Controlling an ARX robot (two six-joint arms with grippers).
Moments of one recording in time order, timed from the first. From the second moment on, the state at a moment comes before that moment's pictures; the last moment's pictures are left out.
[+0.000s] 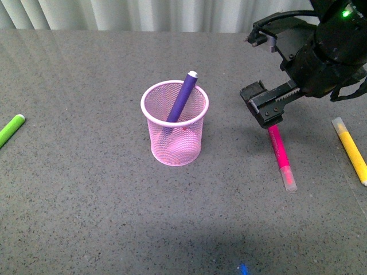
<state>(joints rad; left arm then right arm) 0.00 0.01 0.01 0.00 0.00 -0.01 0.18 1.98 1.24 -0.33 0.23 -0.21</state>
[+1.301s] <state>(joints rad) 0.00 0.01 0.01 0.00 0.00 -0.01 0.21 2.16 1.38 -0.45 0.31 -0.07</state>
